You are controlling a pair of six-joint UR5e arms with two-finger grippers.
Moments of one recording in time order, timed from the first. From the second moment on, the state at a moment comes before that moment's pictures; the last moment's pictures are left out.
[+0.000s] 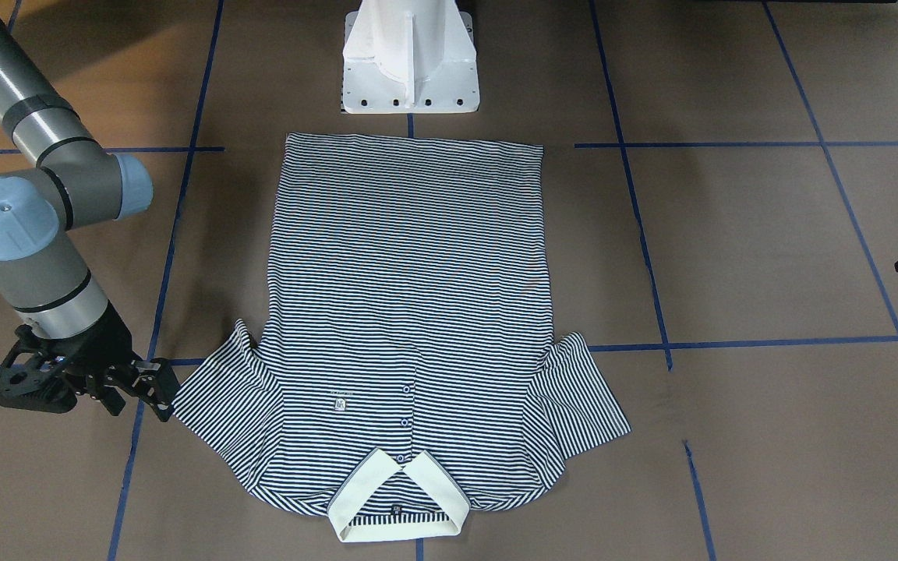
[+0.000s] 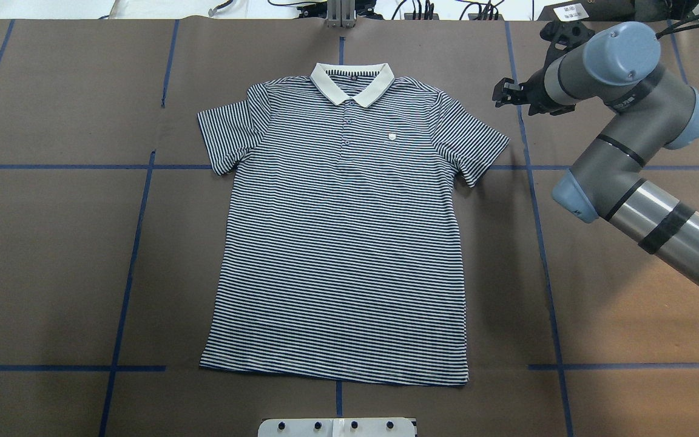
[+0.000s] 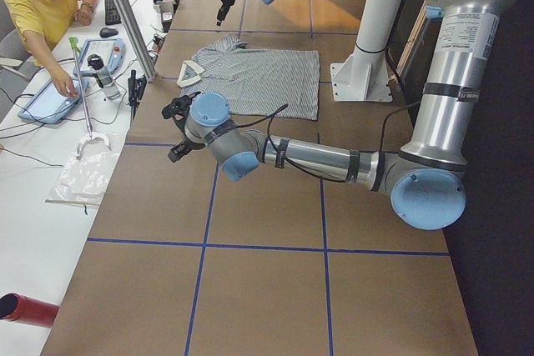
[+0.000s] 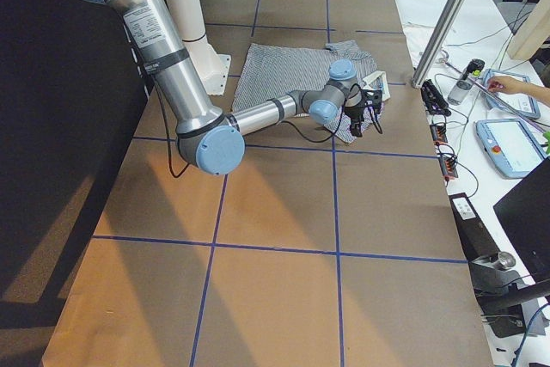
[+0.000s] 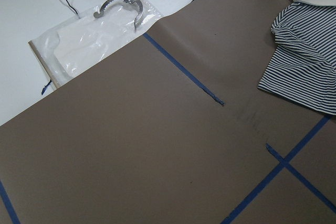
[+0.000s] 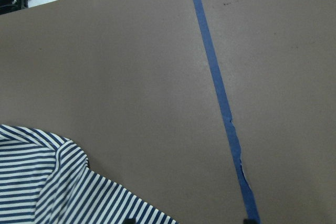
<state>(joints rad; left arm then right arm) -1.39 -1.73 -1.56 -2.36 -2.39 -0.09 0.90 -1.09 1.36 -0.99 1.86 1.18</state>
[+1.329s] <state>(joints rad) -1.39 -1.73 -1.55 -2.36 -2.39 -0.09 0.83 -1.09 1.30 -0.99 1.79 1.21</state>
